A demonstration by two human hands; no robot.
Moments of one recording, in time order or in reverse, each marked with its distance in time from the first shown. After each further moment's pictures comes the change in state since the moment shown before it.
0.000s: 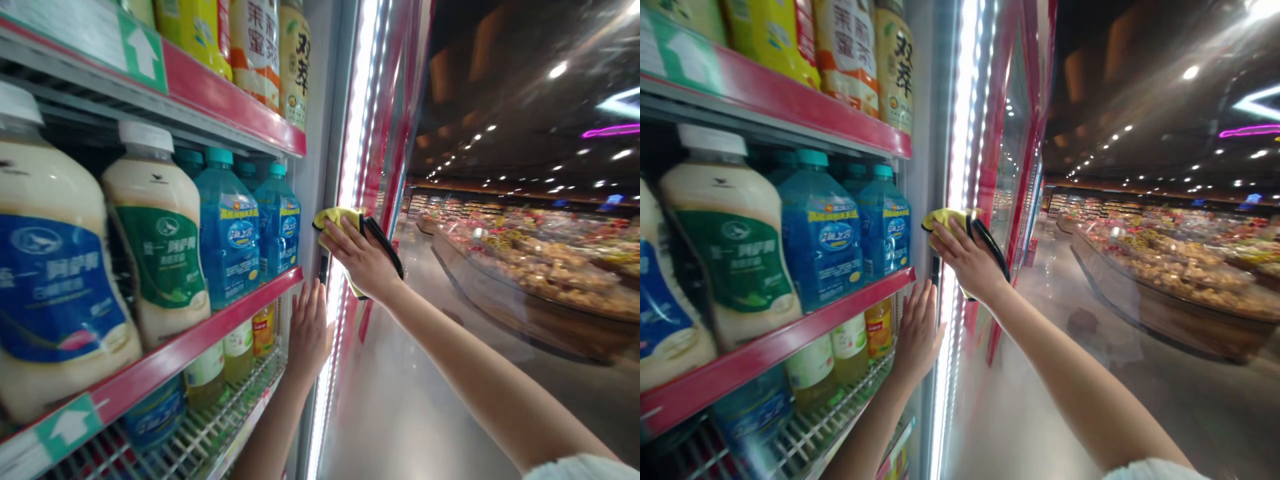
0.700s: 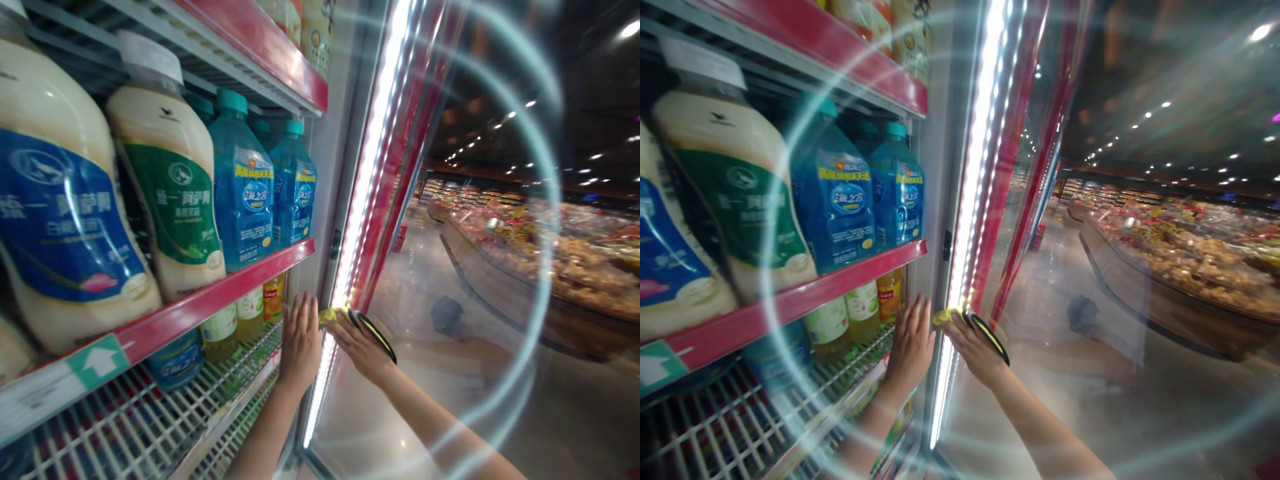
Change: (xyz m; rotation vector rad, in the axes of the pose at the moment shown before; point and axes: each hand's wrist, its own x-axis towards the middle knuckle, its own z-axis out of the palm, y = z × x) left_hand -0.090 -0.002 0.002 0.072 -0.139 -0.140; right_hand -0.200 -0.142 0.071 0.101 -0.134 -0.129
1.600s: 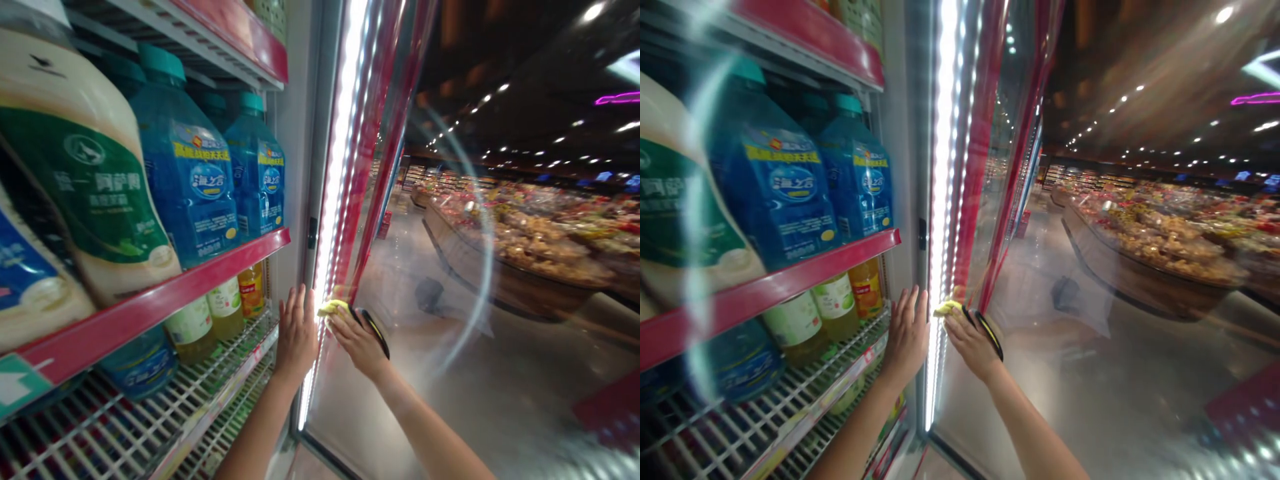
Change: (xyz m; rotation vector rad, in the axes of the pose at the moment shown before) left_hand 0.004 0.024 0.008 -0.090 -0.041 0.044; right_hand -0.033 -0.004 -0.011 -0.003 -0.014 0.186
